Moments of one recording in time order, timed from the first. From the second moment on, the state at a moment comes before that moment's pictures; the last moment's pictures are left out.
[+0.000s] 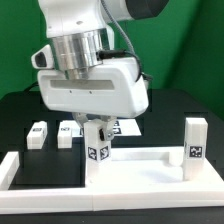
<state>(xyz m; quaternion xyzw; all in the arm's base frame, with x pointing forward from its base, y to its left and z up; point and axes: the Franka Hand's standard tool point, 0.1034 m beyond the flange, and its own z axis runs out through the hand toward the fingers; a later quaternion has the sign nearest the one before) 0.636 -0.058 0.105 -0.88 0.46 0.01 0.08</state>
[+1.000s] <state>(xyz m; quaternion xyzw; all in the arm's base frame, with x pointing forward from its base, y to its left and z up) 0.640 -0.056 0.103 -0.57 0.82 0.05 0.08</state>
